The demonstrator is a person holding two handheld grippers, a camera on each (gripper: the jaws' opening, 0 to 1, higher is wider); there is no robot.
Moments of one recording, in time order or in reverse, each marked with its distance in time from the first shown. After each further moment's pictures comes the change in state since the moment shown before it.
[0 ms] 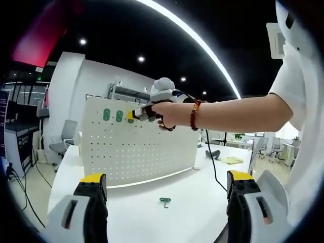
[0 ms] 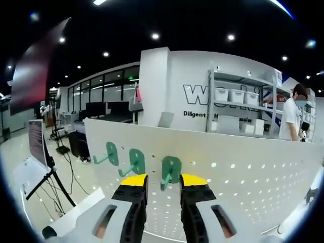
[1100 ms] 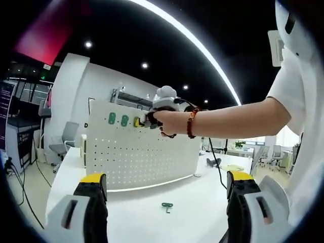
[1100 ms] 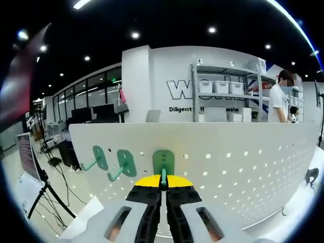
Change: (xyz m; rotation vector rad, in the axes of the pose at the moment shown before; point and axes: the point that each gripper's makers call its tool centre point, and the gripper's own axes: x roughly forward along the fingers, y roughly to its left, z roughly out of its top) left arm -0.008 0.018 0.005 -0.030 -0.075 0.009; right arm 0.013 -0.005 -0.008 0.097 0.030 -0.113
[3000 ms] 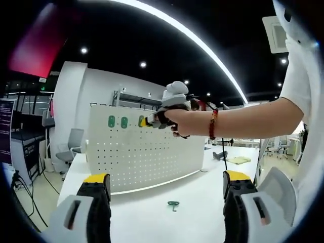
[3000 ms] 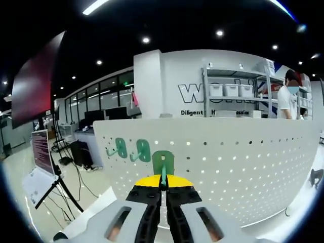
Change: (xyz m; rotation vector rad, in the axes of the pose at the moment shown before) left arm 0.002 -0.013 0.000 0.100 0.024 0.043; right arm -0.046 0.010 -0.006 0.002 -0.043 0.103
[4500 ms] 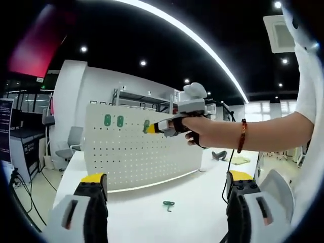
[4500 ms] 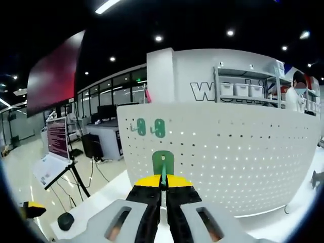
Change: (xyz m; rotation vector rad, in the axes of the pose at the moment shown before) left arm 0.008 -0.015 -0.001 -0.020 0.021 0.008; right arm -0.054 0.009 -0.032 -0.041 0.020 0.103
